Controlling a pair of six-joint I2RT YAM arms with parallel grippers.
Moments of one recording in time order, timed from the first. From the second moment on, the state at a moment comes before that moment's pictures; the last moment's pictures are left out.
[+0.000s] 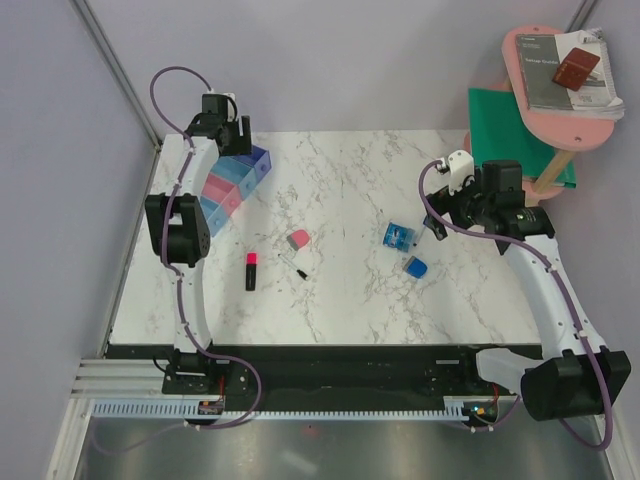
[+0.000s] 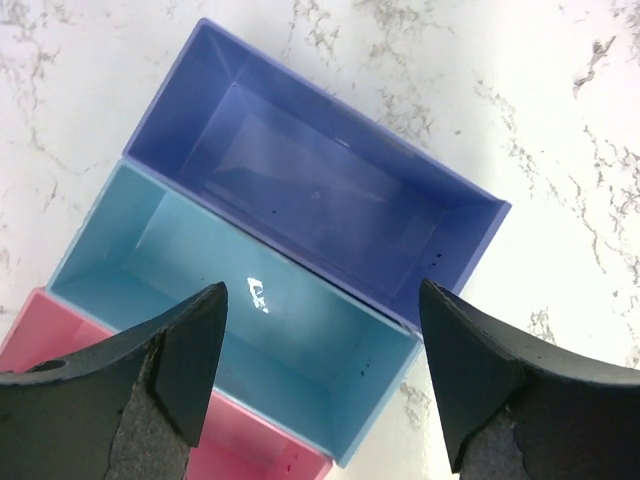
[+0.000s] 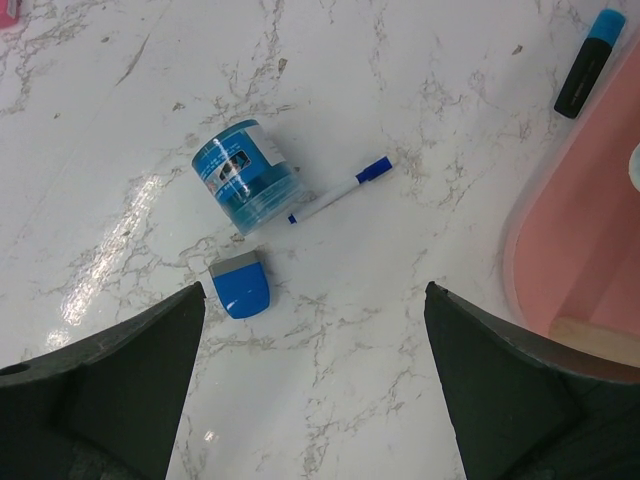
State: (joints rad) left arm -0.05 2.29 2.14 -0.60 -0.07 -0.06; right arm 0.09 1.17 1.16 -0.69 -0.28 -0.37
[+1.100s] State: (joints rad) left arm -0.22 2.42 2.10 -0.54 0.07 0.10; right arm 0.09 1.18 1.13 -0.69 -0.26 -0.37
